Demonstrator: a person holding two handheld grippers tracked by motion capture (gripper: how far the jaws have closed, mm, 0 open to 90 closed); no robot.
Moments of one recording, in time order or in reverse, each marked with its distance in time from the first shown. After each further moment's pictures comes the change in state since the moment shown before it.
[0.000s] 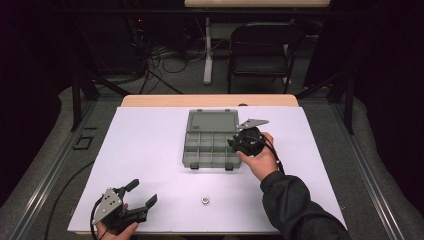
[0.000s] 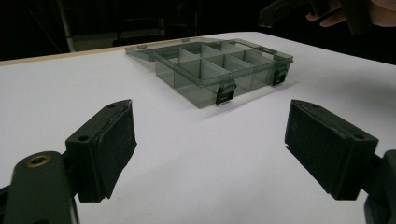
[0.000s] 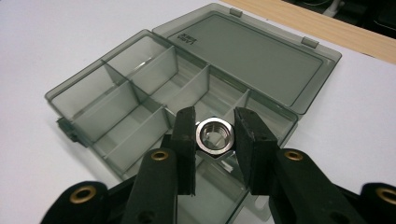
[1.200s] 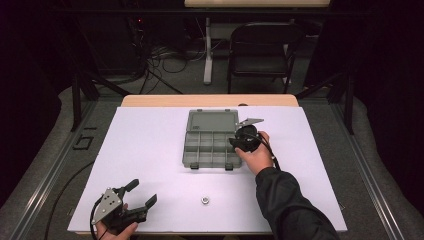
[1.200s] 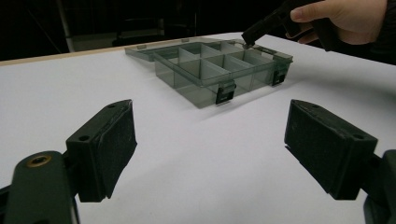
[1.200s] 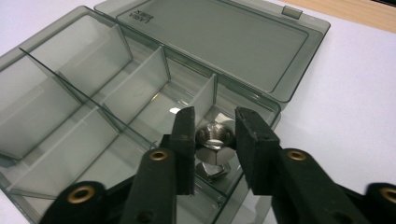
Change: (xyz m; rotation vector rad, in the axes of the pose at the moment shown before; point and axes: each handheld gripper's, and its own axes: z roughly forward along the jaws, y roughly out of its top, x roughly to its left) left arm 0.001 0.000 0.000 0.001 -0.001 0.003; right arm -0.020 -0.010 0.040 0.044 -0.066 0.049
